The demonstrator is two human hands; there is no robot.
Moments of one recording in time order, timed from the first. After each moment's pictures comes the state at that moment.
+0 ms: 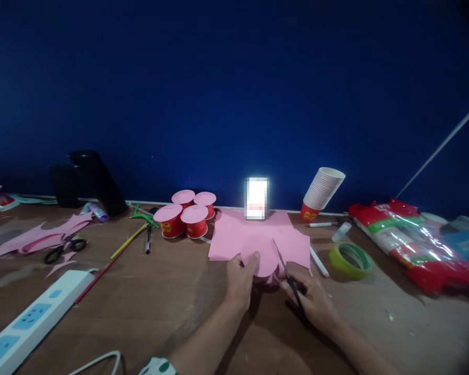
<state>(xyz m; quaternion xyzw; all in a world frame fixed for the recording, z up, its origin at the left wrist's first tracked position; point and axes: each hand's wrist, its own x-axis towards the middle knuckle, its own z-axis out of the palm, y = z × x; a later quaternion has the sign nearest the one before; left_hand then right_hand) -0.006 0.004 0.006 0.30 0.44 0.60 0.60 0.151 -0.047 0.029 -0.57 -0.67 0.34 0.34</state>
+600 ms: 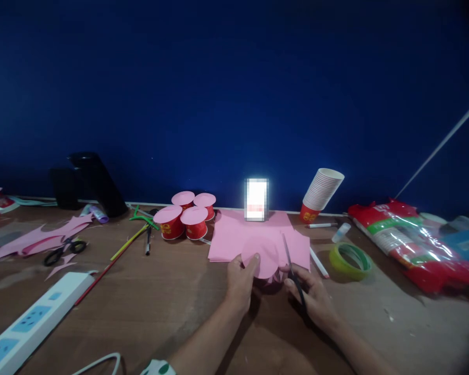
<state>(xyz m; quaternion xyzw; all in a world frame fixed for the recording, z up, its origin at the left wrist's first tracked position) -0.006 0.003 0.009 0.31 0.41 0.60 0.61 0.153 -0.043 0.012 -0.54 -0.57 0.42 0.45</state>
